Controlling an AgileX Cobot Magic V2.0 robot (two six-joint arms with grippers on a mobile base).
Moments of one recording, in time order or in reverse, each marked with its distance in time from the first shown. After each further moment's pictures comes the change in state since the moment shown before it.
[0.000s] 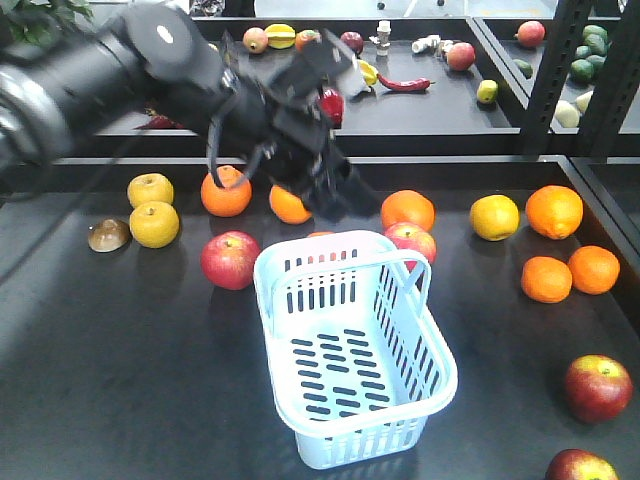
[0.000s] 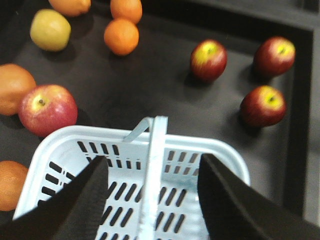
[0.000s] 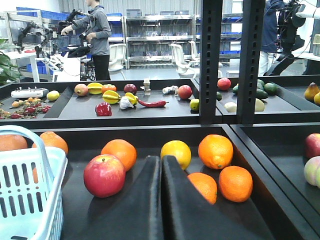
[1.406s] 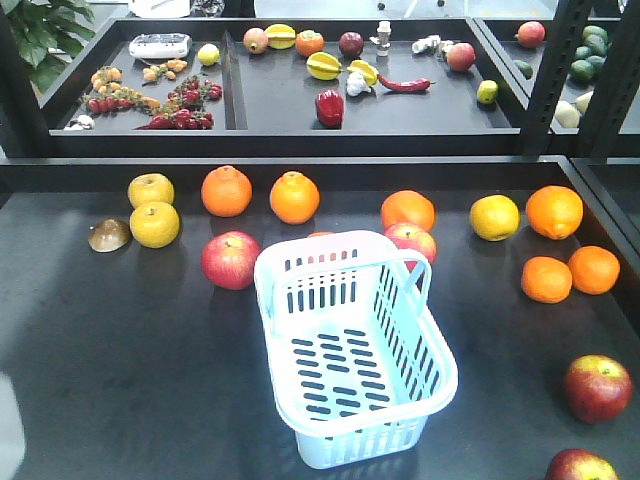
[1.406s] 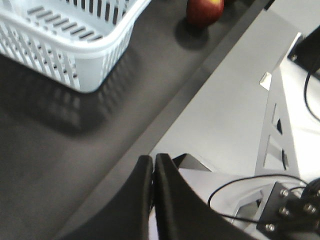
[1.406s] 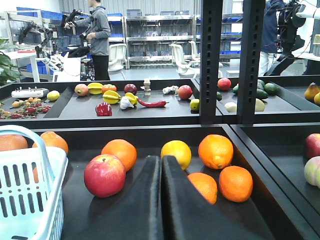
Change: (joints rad) left arm 0.000 -1.246 1.441 0.013 -0.242 -0.267; right arm 0.000 0.000 0.000 0.000 0.000 0.000
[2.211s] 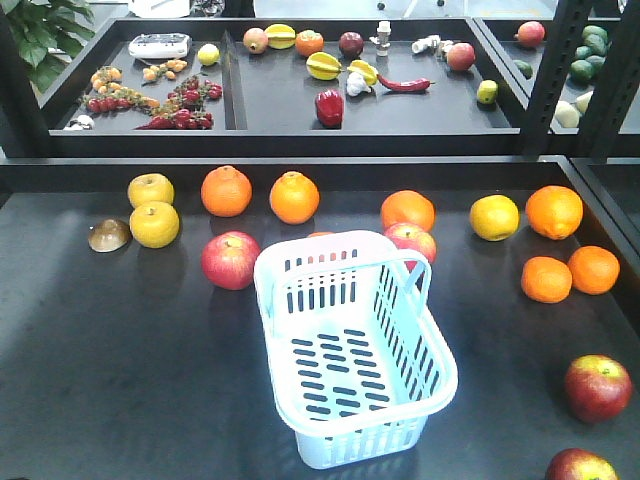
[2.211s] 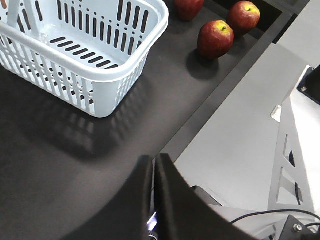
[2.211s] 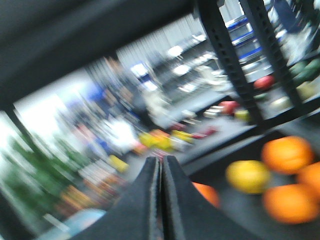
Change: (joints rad) left arm 0.000 -0.062 0.028 -0.028 -0.102 0.000; right arm 0.000 0.000 0.000 0.237 -0.164 0.326
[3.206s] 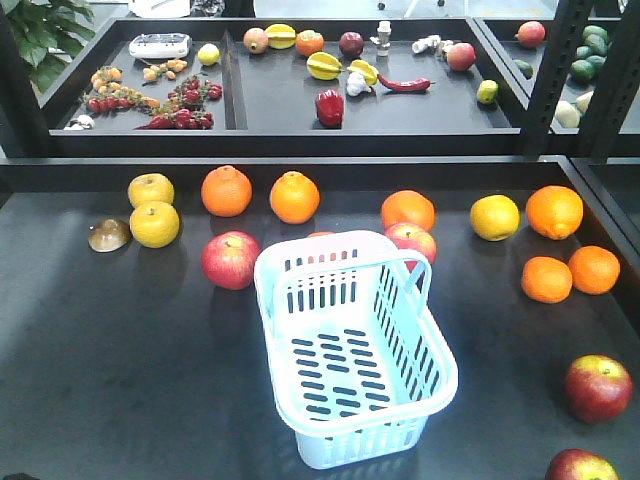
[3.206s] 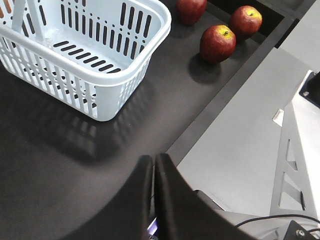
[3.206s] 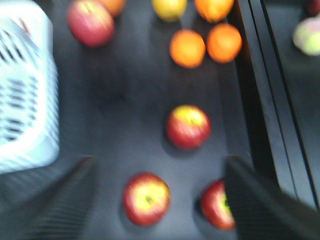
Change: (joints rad) left arm 0.000 0.000 0.000 -0.002 -0.015 0.000; right arm 0.203 0.724 -0.796 -0.298 1.116 -0.320
